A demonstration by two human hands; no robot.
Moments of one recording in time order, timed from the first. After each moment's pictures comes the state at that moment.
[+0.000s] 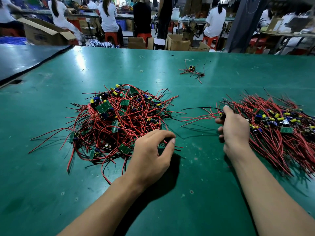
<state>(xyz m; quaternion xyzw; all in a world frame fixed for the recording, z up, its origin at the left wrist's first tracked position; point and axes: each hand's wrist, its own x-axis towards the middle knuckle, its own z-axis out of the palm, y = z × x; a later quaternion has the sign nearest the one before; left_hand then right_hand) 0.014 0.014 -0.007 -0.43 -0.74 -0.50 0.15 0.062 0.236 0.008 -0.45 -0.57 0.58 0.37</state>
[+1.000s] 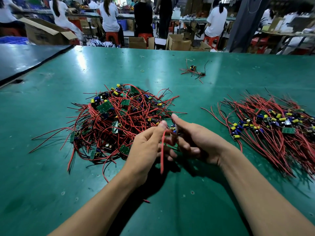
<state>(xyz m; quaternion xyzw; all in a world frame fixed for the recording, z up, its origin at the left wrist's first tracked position) 0.013 0.020 0.007 -0.16 -0.55 -0.77 -0.28 0.060 0.165 0.032 -0.16 -0.67 0.71 -0.10</state>
